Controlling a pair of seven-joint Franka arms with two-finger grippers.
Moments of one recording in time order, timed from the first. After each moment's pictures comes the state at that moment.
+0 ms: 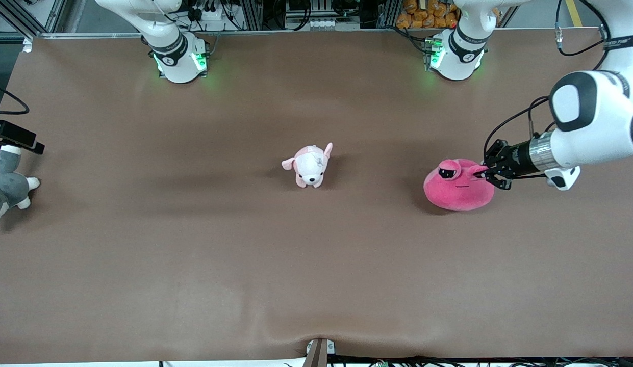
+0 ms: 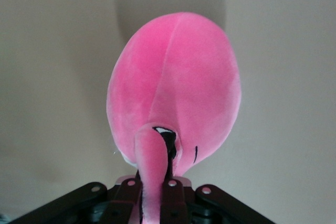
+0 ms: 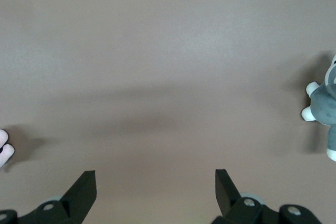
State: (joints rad) left arm 0.10 0.10 -0.12 -1.98 -0.37 1.88 -1.40; right arm -0.08 0.11 -0.07 -1.44 0.05 1.49 -0.07
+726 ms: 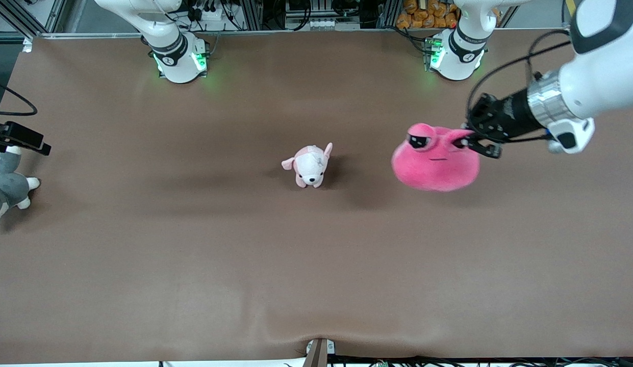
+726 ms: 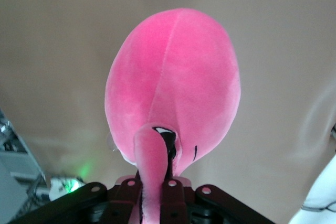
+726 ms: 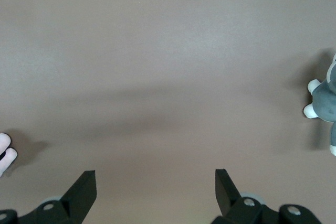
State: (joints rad) left arm 0.09 0.07 -0.34 -1.60 -0.45 1.62 -1.81; right arm -0.05 0.11 -0.07 -1.44 0.04 1.49 -0.02
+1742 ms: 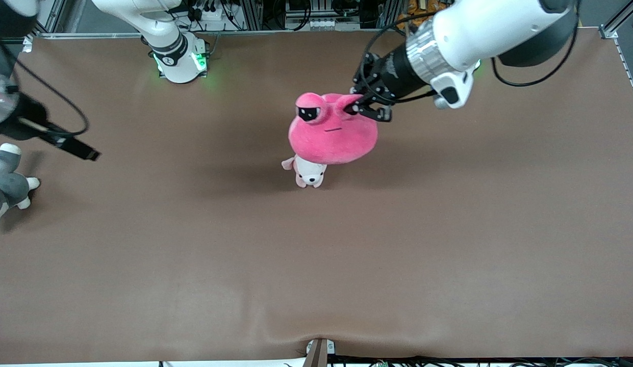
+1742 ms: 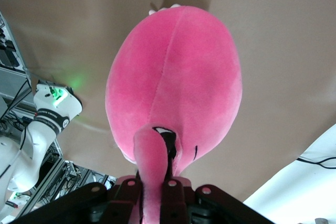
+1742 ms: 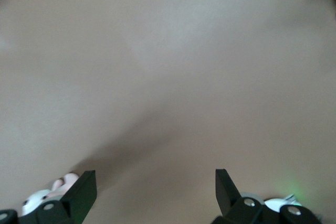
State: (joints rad) left arm -0.16 0.15 -0.45 -1.48 -0.53 1.85 -2.32; right arm 0.14 0.10 -0.05 -1.43 0.08 1.46 0.69
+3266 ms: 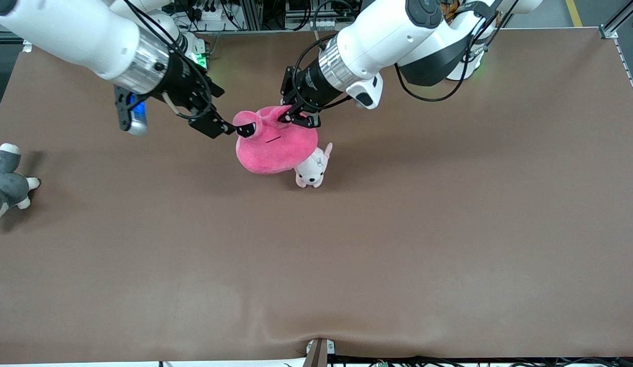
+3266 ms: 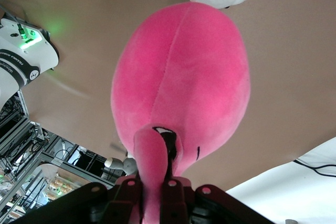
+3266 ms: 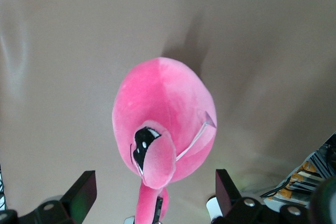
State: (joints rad) left arm -0.39 0.31 -0.45 -1.47 -0.44 2.19 -2.64; right arm 0.47 0.14 -0.05 -1.41 0.45 1.61 1.64
